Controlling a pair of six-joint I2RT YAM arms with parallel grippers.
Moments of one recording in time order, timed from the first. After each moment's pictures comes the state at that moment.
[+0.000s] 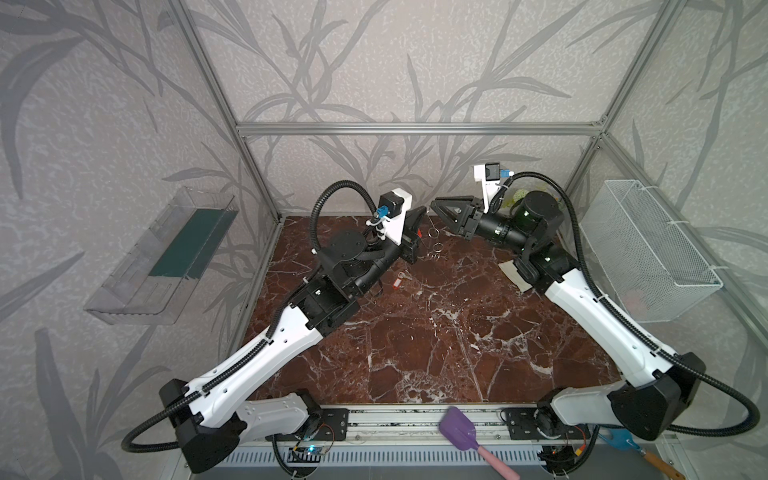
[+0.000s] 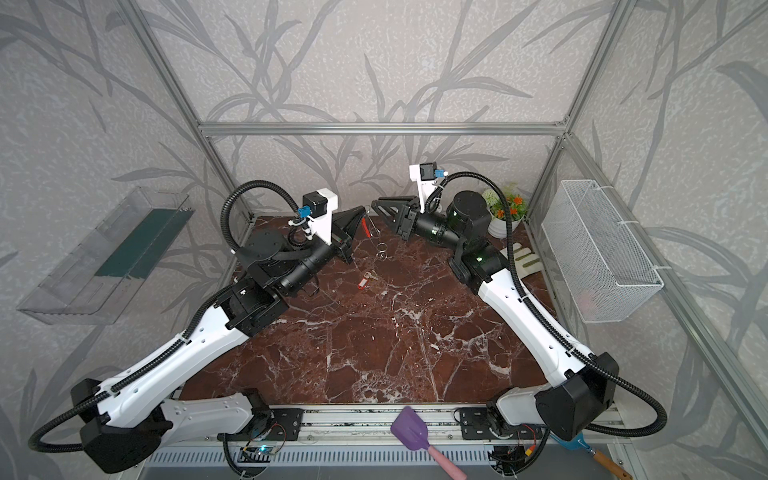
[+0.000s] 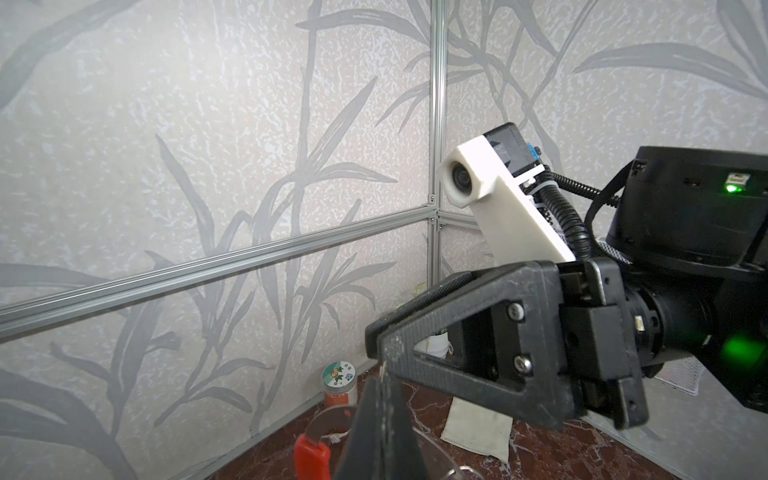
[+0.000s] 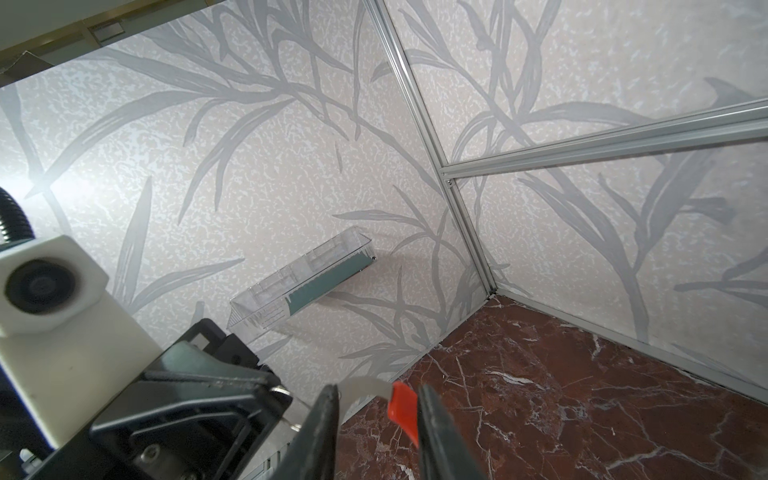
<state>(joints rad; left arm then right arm) -0.81 1.18 1.29 0.07 -0.12 0.07 0.51 1.37 1.41 0.13 -0.60 0.56</state>
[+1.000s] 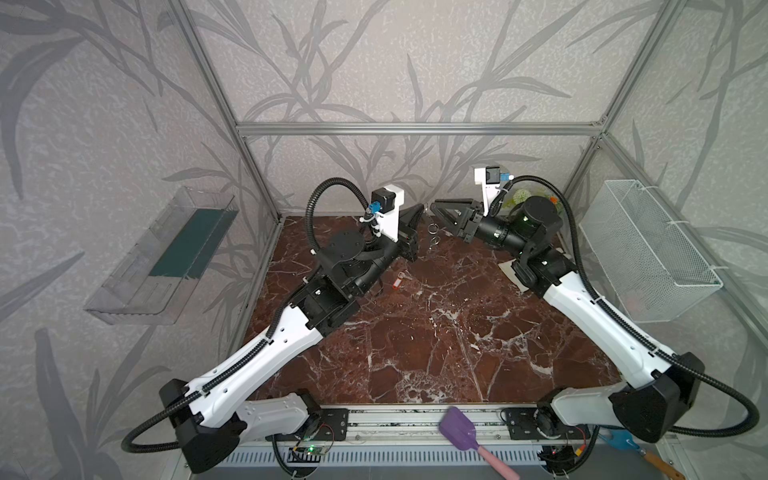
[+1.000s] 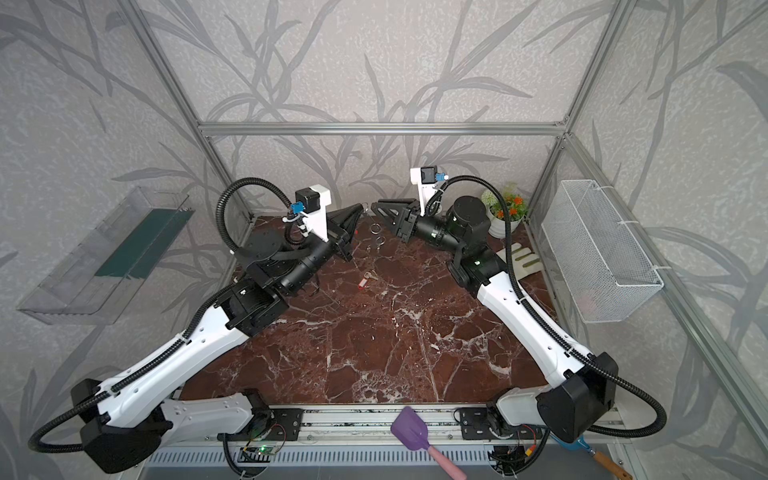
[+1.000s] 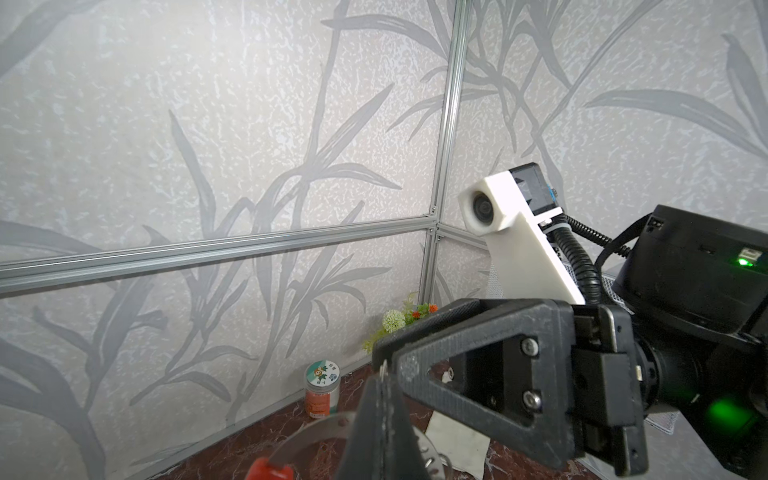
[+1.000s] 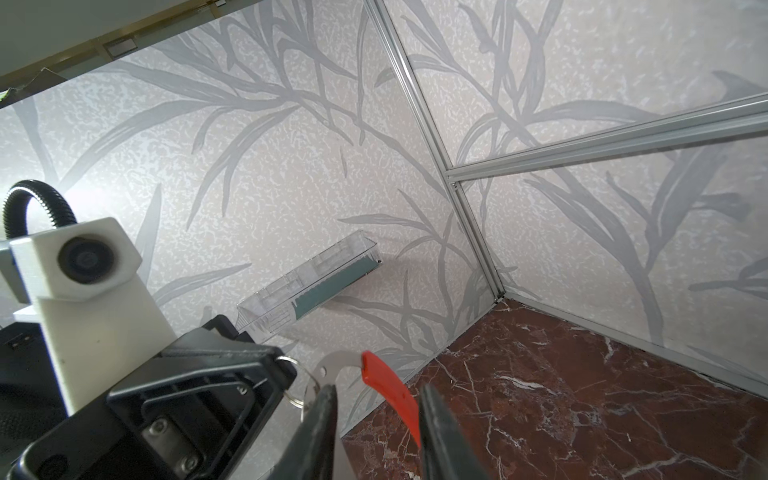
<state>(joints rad) -0.79 1.18 1.29 0.09 -0.12 -0.08 0.52 1.36 1.35 0.21 -0.61 0.60</state>
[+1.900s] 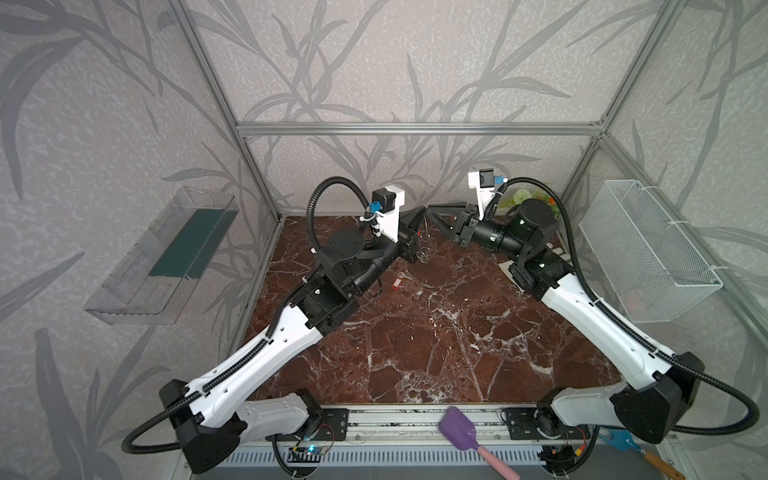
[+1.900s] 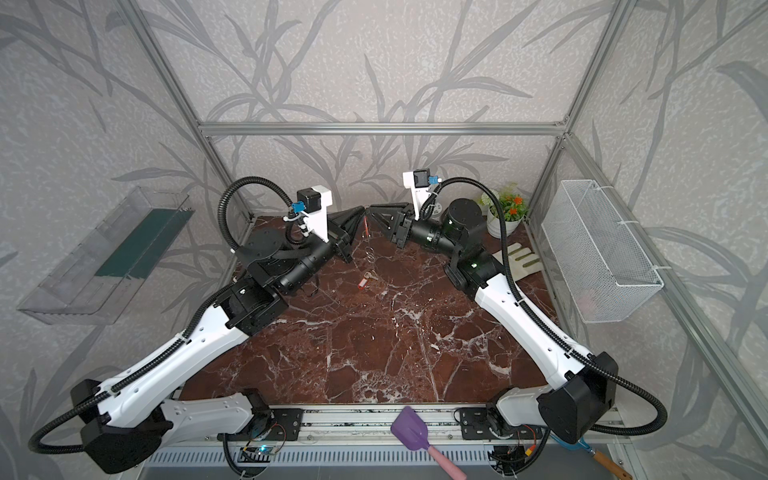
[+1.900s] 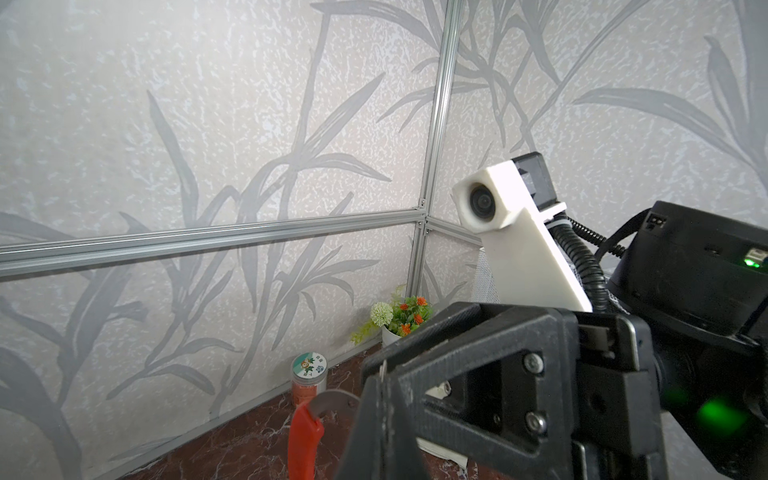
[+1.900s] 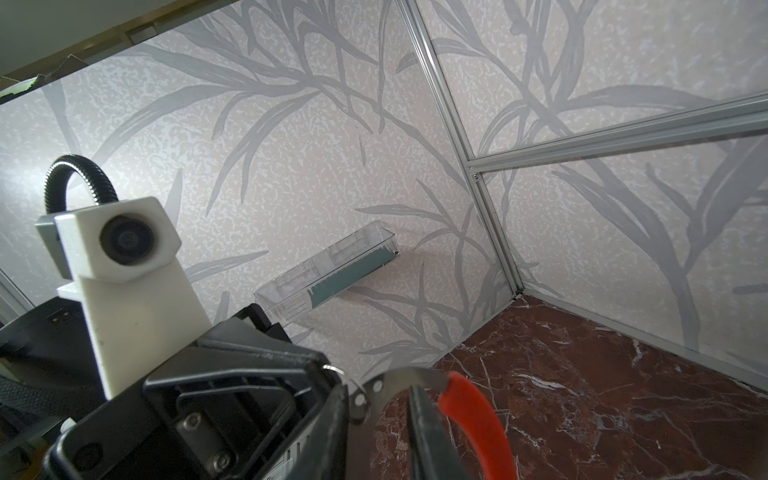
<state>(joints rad) -0.79 1.18 1.29 0.06 -0.07 -0.12 0.56 1.36 1.35 0.21 -0.62 0.59</state>
